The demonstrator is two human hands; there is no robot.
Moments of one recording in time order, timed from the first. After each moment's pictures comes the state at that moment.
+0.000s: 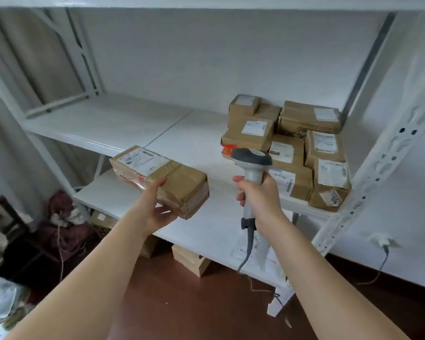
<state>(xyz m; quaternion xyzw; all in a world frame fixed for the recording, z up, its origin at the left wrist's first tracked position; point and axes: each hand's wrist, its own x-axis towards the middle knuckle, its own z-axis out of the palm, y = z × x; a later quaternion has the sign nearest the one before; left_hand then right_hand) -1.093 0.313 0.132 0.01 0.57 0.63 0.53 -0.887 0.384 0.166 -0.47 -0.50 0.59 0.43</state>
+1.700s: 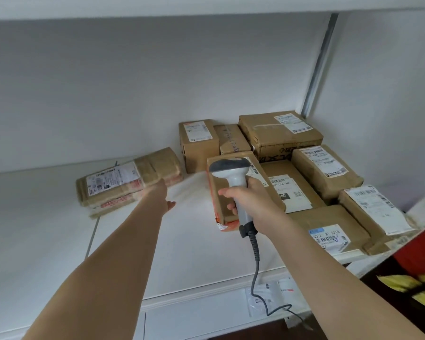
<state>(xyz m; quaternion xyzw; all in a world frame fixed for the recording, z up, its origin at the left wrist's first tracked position) -1.234 0.742 0.129 0.16 0.69 0.45 0.54 -1.044 0.633 0.182 -0.62 -0.37 0.53 0.44</state>
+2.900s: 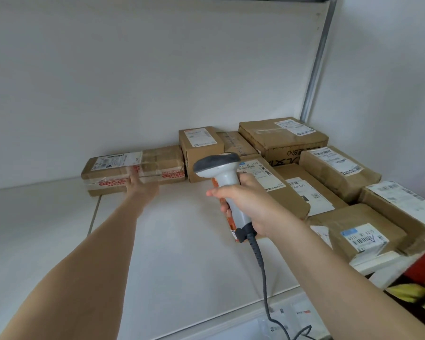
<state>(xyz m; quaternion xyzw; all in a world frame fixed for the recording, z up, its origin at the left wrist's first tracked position) -1.297 0.819 0.084 0.50 0.73 0.32 0.34 -1.089 0.658 0.158 -0.60 -0.44 0.50 0.46</state>
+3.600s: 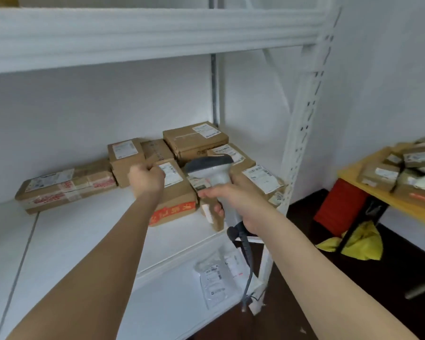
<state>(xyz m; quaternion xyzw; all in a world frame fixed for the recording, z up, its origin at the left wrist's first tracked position) -1.081 0.617 0.203 0.56 0.58 0.52 0.29 -0.942 0.466 0.233 -0.59 -0.37 0.50 0.52</state>
